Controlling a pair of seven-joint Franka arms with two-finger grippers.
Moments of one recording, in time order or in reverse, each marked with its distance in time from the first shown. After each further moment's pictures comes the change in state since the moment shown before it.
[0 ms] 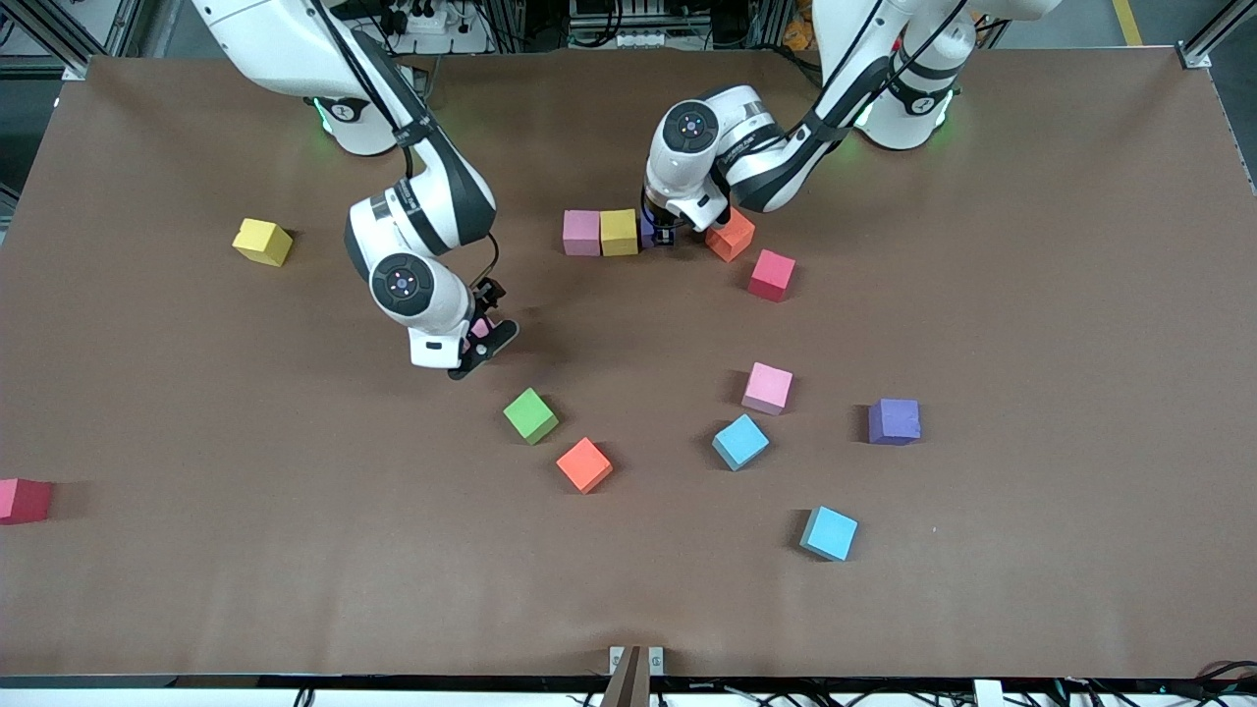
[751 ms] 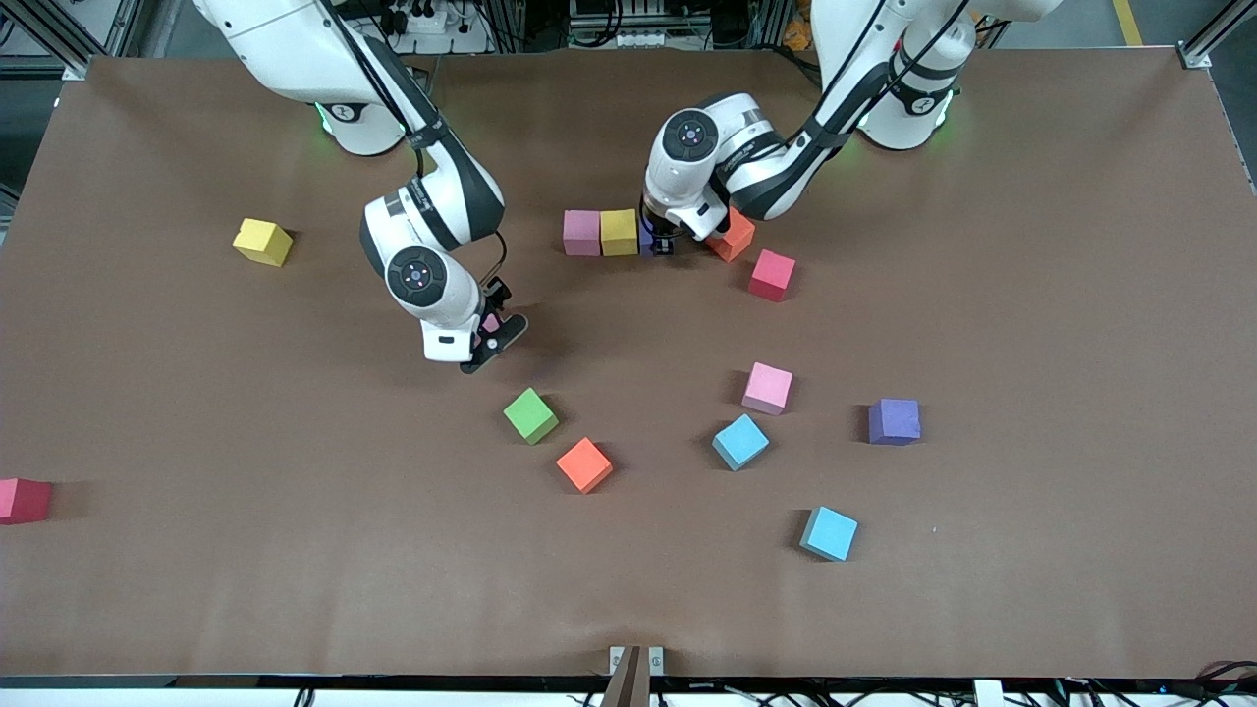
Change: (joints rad) left arm -0.050 0.011 0.063 0.036 0.002 -0.001 0.001; right arm 0.011 0.027 0.007 -0.039 -0.005 0.087 -0.001
